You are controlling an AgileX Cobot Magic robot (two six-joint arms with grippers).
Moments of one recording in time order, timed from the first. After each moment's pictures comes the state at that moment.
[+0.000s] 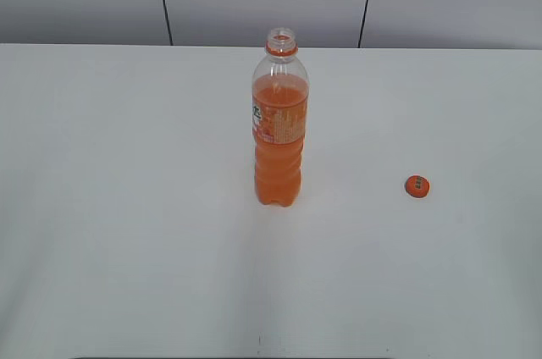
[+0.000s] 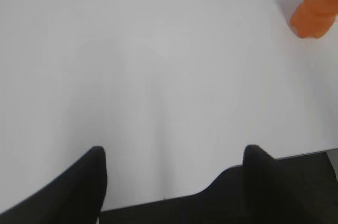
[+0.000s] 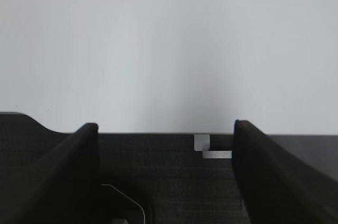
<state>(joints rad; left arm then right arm) -0.13 0.25 -0.54 -0.01 1.07 -0.01 0.13 0.33 -0.54 -0.04 1.19 0.03</state>
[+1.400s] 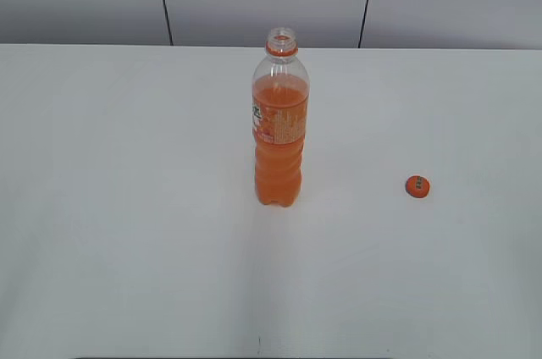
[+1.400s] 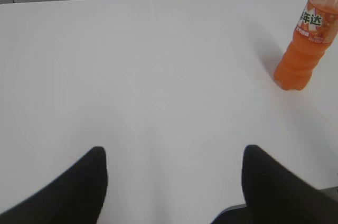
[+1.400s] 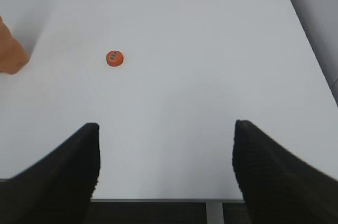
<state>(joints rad) -0.13 -0.01 -0.54 -0.02 1.07 -0.01 0.13 0.00 -0.51 -0.04 1.11 0.03</state>
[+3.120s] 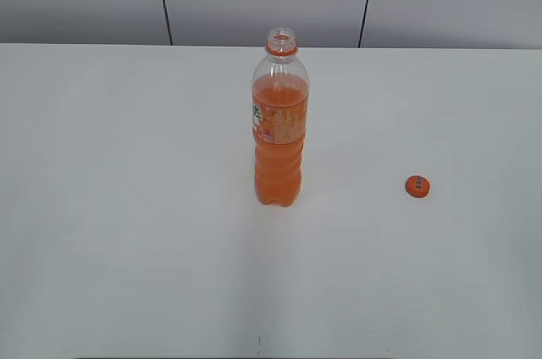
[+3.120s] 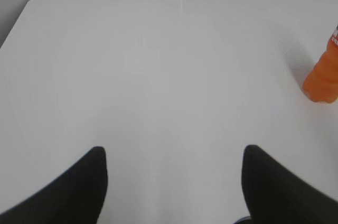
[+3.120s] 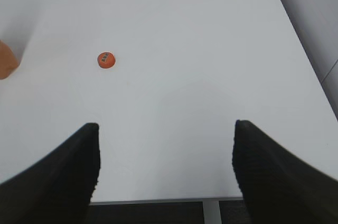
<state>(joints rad) -0.01 -0.01 -0.54 -0.02 1.07 -0.01 0.09 0.00 -0.51 -0.04 1.10 0.03</state>
